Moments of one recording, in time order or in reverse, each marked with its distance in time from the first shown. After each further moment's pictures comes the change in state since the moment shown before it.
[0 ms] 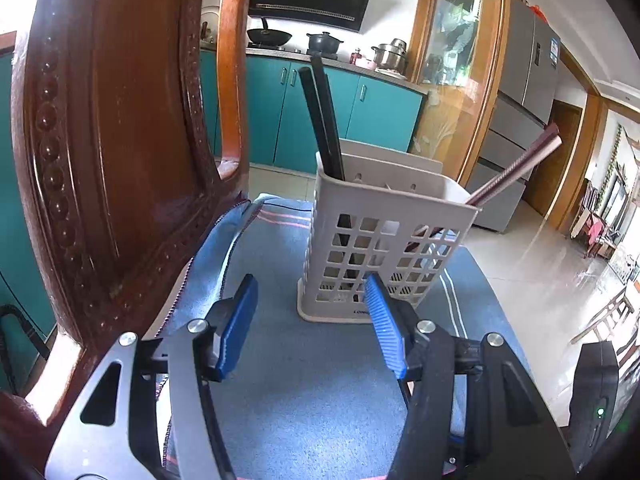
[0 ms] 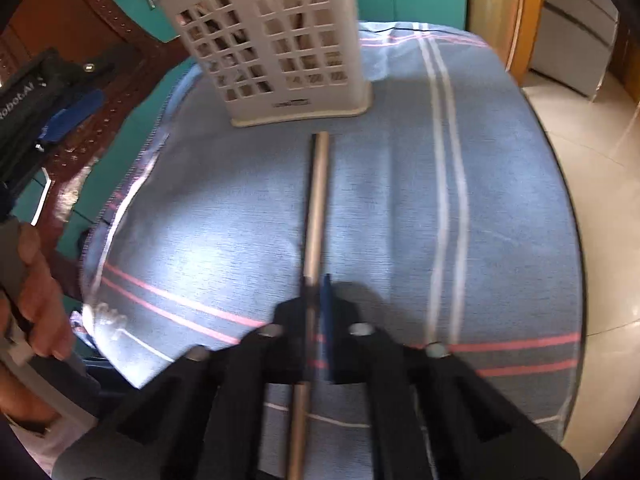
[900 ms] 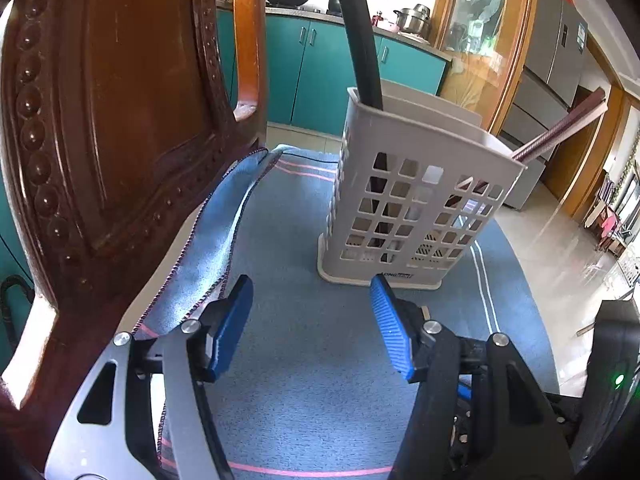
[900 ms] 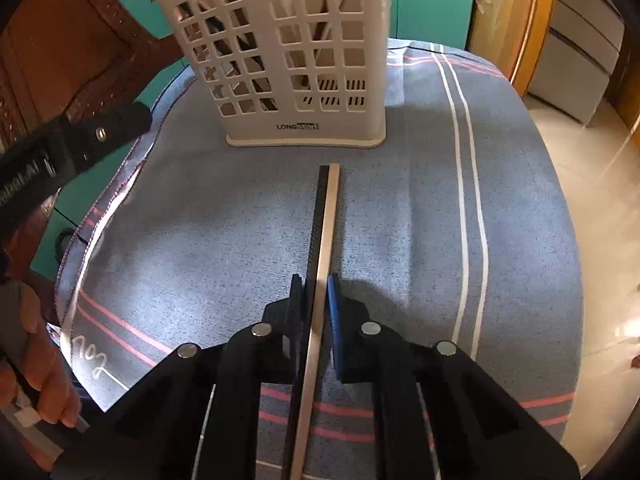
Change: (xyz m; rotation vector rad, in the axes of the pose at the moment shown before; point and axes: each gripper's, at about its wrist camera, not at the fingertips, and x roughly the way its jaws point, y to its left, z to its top) left arm 0.028 0.010 -0.017 -0.037 0.151 0.056; right arm 0.020 0.010 0.021 -0.045 -0.030 -0.070
